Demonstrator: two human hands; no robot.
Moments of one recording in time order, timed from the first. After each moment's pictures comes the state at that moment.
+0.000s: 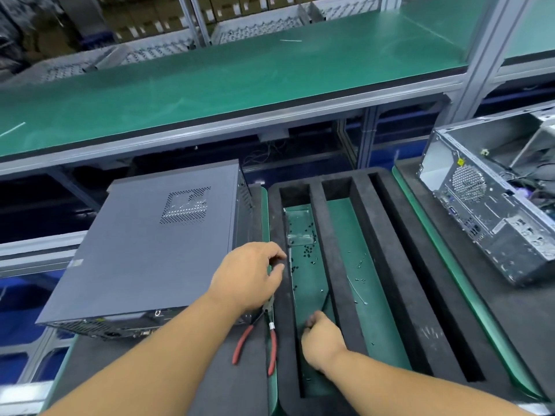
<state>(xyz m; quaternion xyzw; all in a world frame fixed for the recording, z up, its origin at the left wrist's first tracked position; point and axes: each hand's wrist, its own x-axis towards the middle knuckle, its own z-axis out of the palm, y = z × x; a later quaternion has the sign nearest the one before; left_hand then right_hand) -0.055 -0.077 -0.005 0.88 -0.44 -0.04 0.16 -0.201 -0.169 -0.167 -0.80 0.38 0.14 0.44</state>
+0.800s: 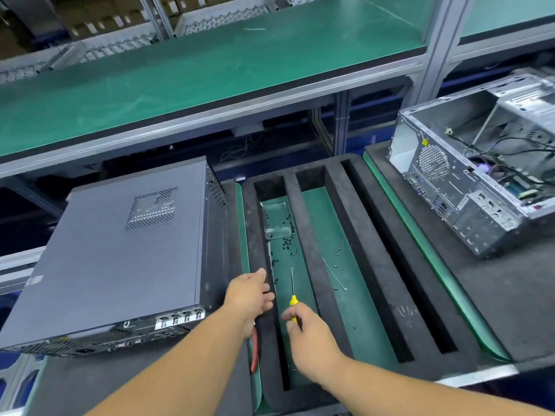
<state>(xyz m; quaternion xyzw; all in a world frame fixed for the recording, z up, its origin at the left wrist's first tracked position) -0.098 -0.107 -0.075 0.76 0.13 -0.35 0.53 -0.240 -0.158 -0.139 -0.72 0.36 -0.01 0.59</state>
